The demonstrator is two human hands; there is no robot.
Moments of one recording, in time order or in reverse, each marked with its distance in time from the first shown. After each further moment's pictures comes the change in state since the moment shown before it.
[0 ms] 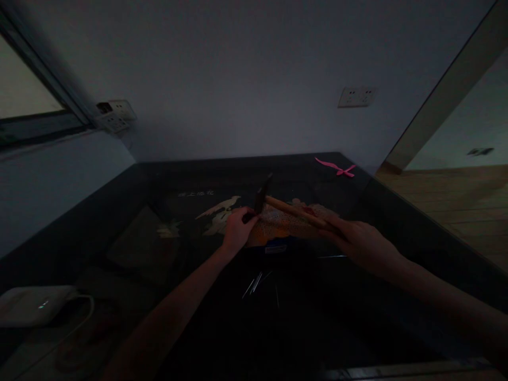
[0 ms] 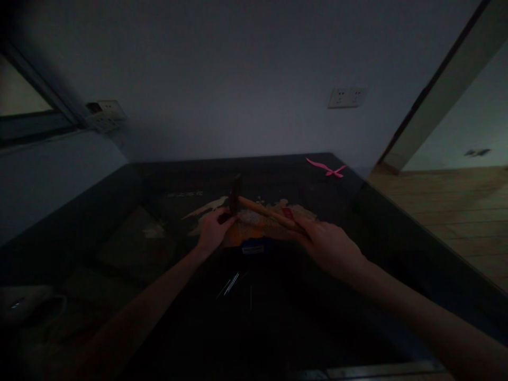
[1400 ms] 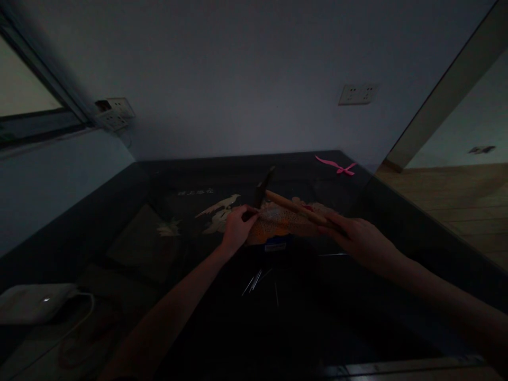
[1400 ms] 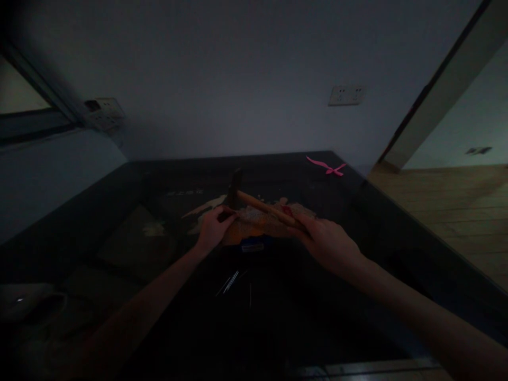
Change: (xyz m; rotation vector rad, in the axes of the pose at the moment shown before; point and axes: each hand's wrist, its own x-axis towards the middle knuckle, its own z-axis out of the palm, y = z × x) left_hand 0.000 0.002 -0.001 -0.014 -0.007 -0.010; right_hand 0.000 -0.002 -0.001 0.047 0.033 -0.008
